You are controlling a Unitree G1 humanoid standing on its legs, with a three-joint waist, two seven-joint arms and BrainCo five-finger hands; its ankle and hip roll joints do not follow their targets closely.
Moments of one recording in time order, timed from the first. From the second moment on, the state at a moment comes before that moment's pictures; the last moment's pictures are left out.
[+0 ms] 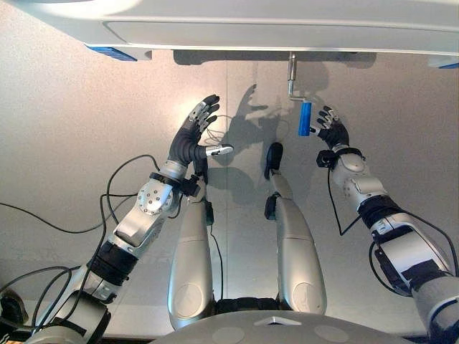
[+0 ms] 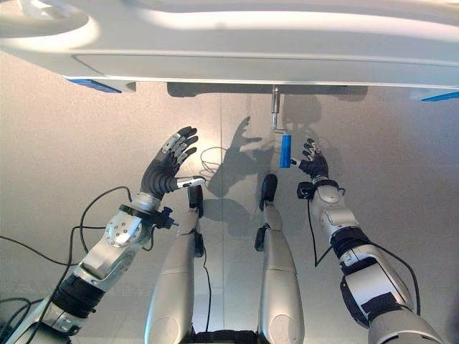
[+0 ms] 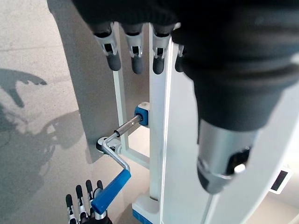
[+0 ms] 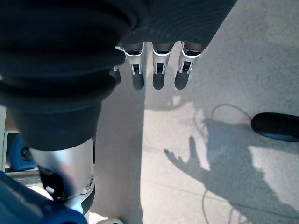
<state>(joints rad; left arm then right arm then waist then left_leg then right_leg) -0.29 0.57 -0.43 -0.09 -0.45 -0.25 0.13 -0.66 -0.50 0.36 0.79 0.66 -0.13 -0.16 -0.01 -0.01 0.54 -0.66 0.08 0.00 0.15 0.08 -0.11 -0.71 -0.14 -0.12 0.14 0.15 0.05</state>
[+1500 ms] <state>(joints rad) -0.21 0.67 -0.38 -0.18 -0.45 -0.25 0.14 -0.47 -0.52 0.35 0.39 0.69 -0.21 -0.12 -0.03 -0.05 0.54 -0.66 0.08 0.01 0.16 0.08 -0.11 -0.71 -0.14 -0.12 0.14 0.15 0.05</state>
